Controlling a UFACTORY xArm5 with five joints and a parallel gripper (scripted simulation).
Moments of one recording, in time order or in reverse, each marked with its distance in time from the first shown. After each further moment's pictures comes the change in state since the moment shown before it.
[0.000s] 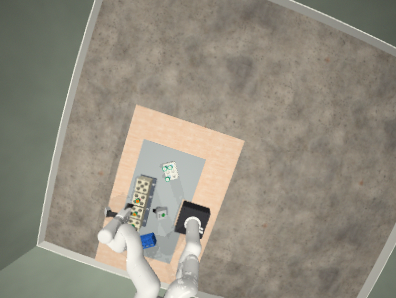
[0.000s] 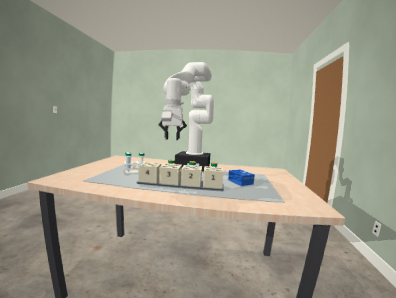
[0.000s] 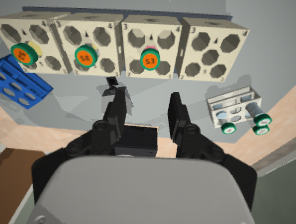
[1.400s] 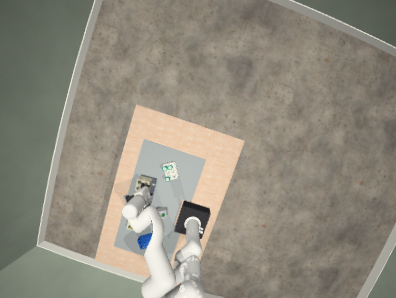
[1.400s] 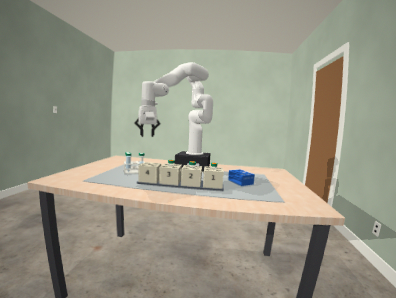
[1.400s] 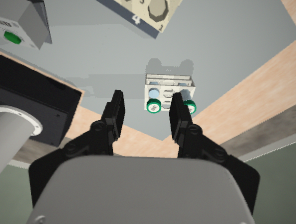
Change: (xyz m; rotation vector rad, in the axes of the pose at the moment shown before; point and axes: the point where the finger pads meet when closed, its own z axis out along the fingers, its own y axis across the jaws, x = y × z) arm -0.091 0.160 -0.002 0.004 0.011 -0.487
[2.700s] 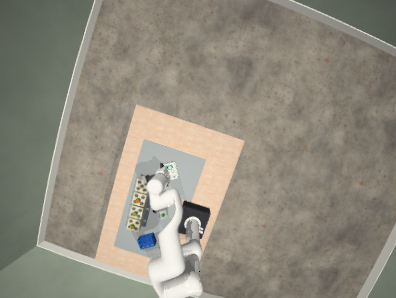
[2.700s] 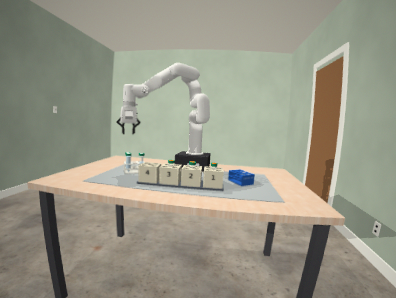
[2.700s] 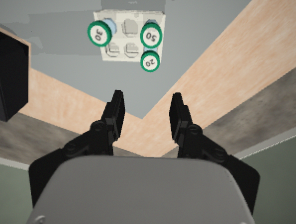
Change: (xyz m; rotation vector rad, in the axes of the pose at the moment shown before) arm -0.145 0.092 -0.004 -0.008 0.008 0.001
